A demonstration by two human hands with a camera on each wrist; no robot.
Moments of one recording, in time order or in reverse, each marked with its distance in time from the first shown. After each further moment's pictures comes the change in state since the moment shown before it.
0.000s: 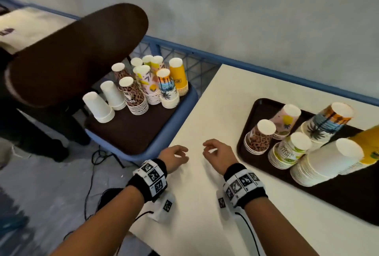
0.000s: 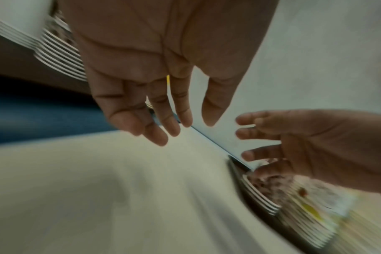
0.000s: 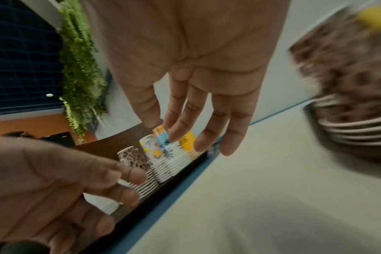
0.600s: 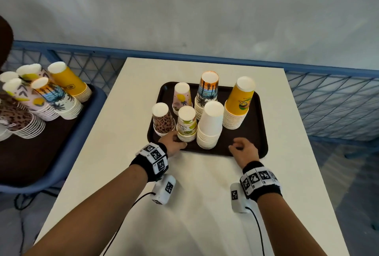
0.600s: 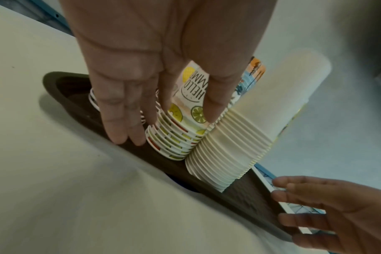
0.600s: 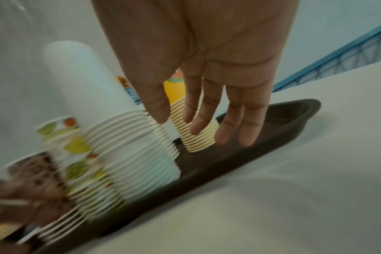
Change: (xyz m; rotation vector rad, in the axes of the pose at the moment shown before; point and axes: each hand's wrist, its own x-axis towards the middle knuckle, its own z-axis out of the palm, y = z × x) left_hand 0.011 0.138 0.208 0.132 -0.326 0.046; right_hand -0.128 0.175 -0.215 0.067 0.600 0.468
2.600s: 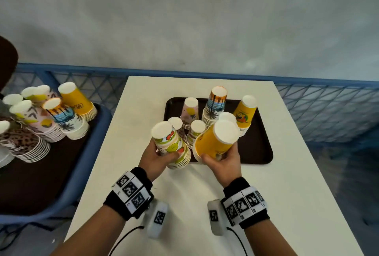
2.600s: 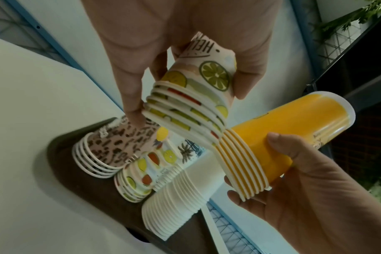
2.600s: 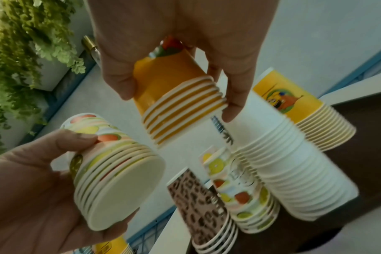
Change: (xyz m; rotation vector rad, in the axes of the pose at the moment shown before) left_hand -0.074 -0.022 -0.078 -0.525 0.040 0.408; right_hand -0.103 -0.099 0.059 0.604 0.031 -0.402
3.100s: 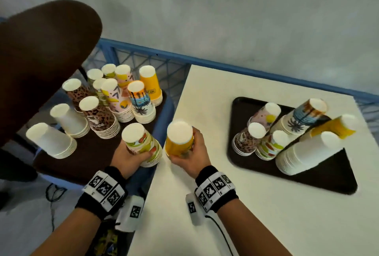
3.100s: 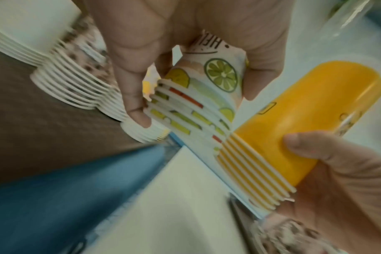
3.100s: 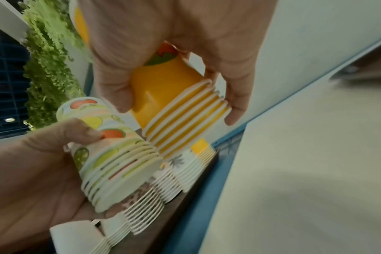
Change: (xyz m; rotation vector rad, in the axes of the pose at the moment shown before) left_hand -0.010 -0.037 -0.275 0.172 0.380 -0.097; right_hand -0.005 0.042 0.284 -0.208 -0.438 0.120
